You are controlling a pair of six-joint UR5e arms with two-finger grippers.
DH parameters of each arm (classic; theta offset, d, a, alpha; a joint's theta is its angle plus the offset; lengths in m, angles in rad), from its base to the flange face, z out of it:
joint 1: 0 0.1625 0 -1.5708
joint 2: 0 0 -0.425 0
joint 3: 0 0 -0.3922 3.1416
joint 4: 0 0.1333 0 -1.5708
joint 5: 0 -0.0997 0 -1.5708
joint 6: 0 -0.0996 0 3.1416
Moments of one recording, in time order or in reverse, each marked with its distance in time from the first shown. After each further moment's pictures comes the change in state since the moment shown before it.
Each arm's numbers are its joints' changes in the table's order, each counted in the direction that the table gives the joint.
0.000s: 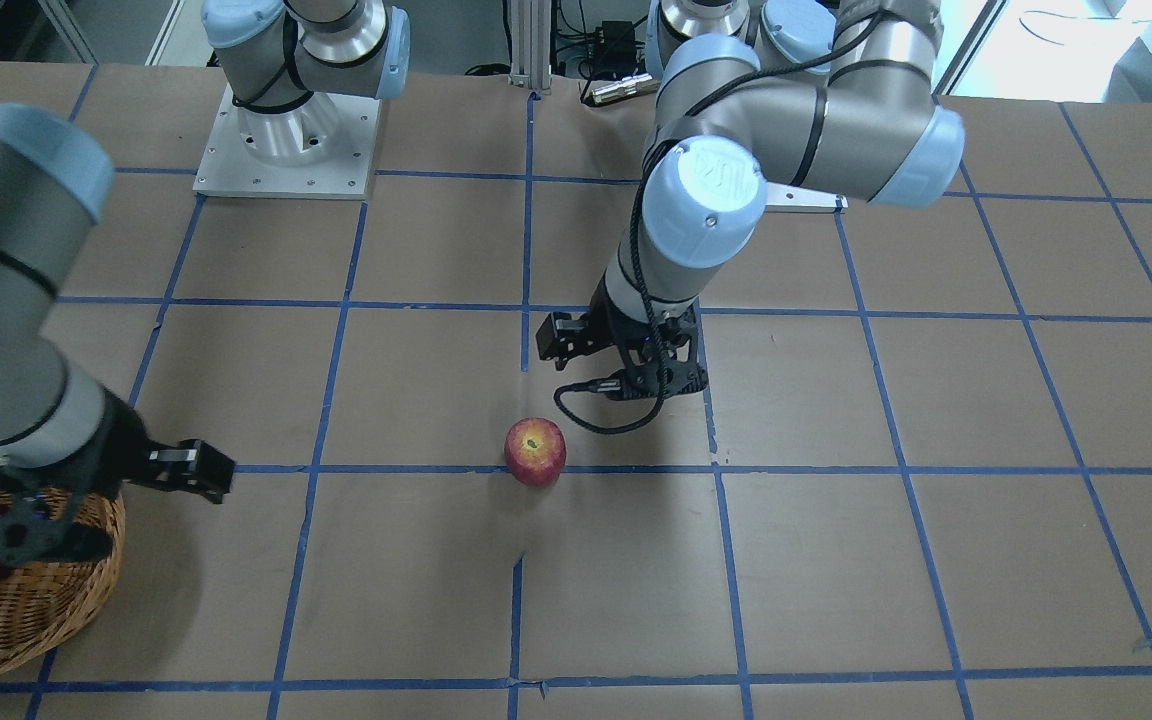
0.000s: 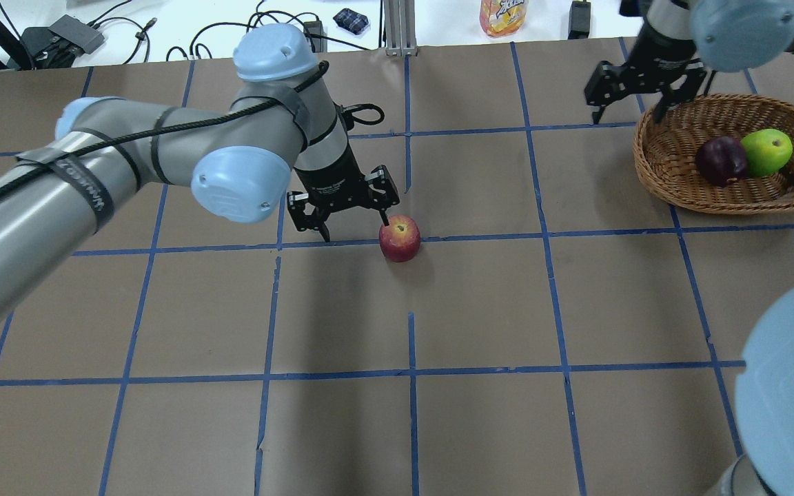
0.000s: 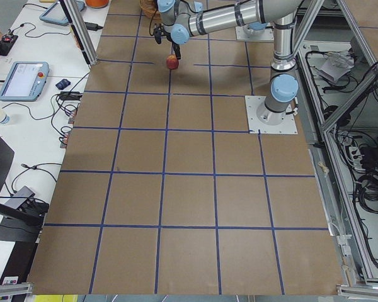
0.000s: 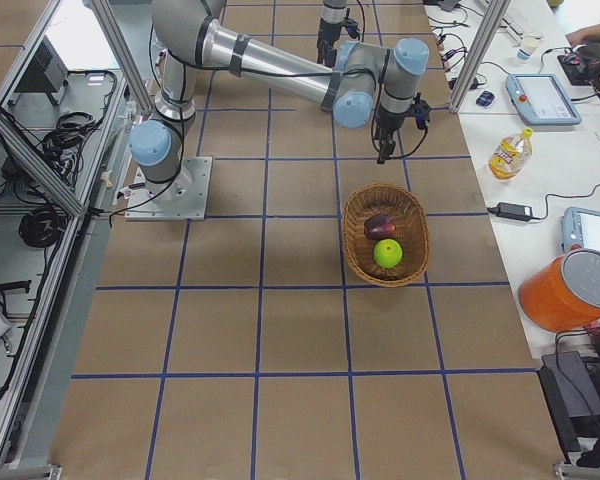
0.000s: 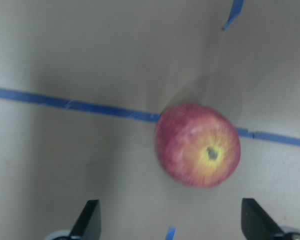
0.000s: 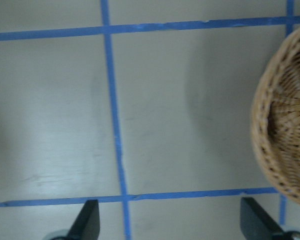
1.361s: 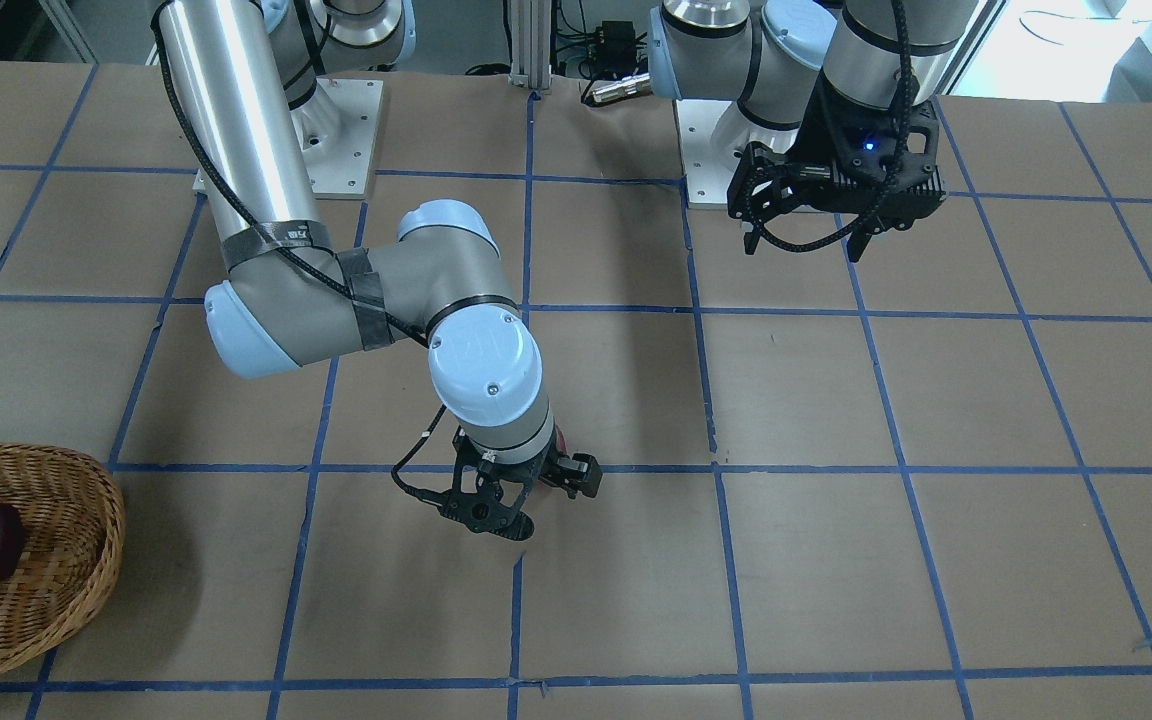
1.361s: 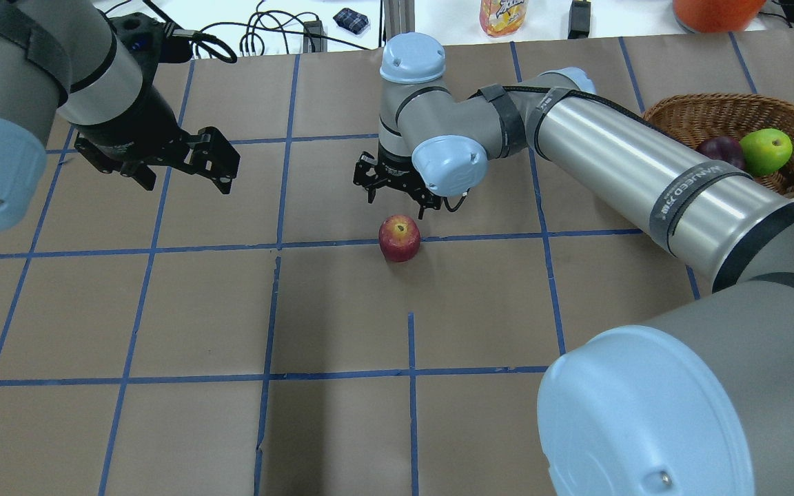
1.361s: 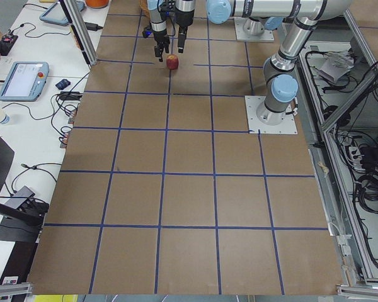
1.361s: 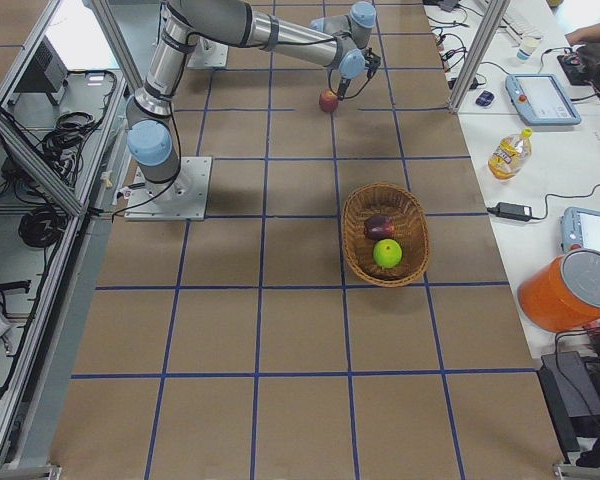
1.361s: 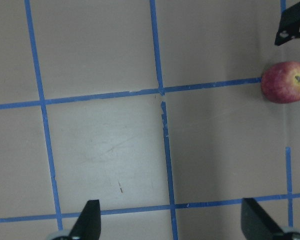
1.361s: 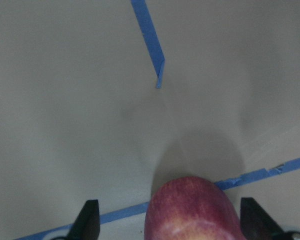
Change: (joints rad) left arm 0.203 -0.306 0.008 -0.076 -0.193 -0.444; right arm 0.410 -0.210 -0.046 -0.240 -0.140 -0.702
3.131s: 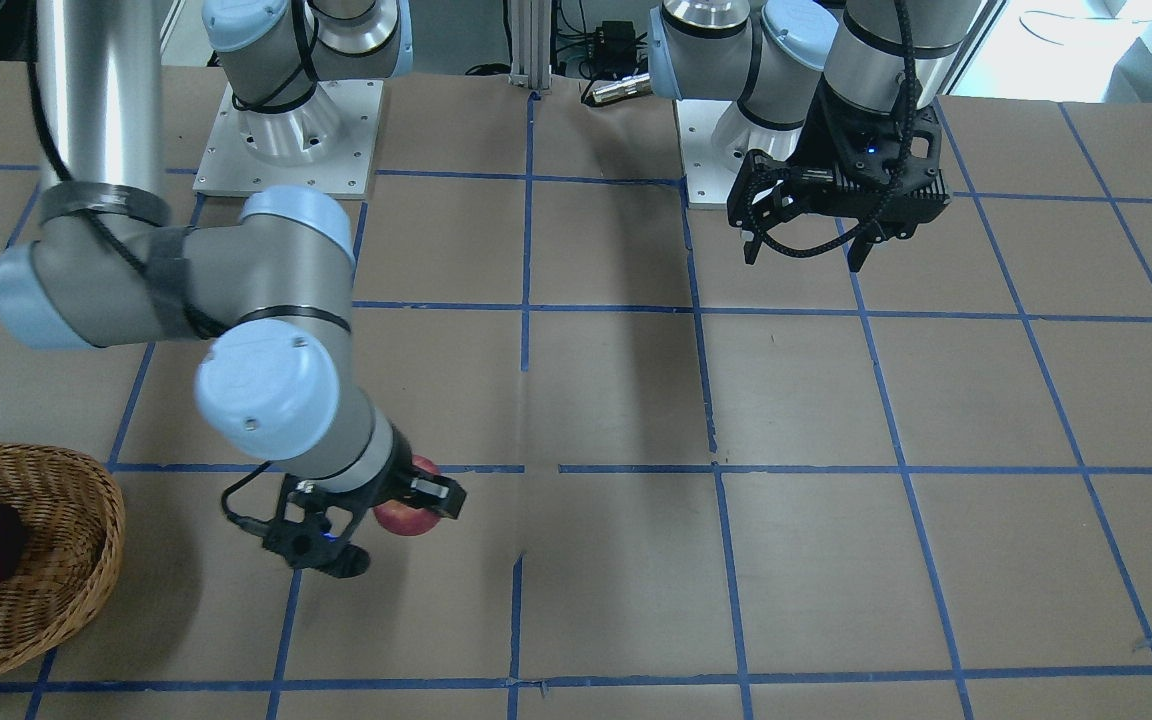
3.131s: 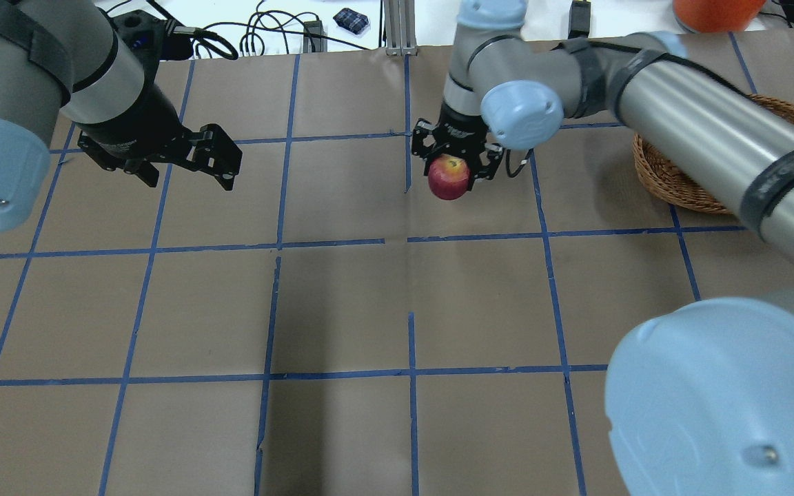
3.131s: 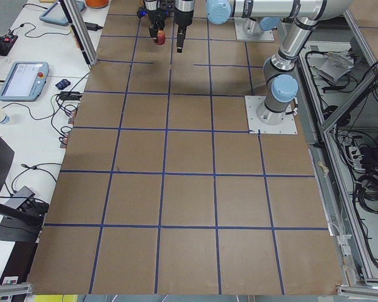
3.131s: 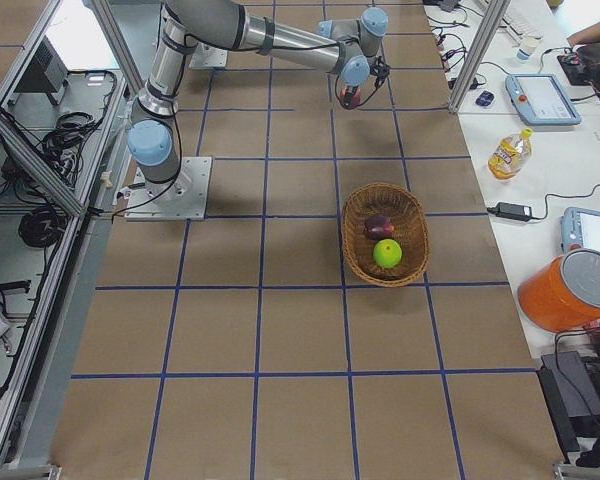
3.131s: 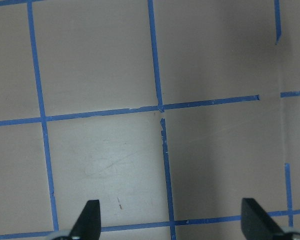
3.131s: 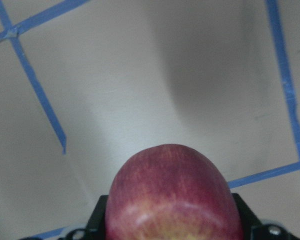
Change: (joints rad) left arm 0.000 -0.002 0.003 0.009 0.005 0.001; right arm -0.248 0.096 0.050 0.186 0.000 0.261
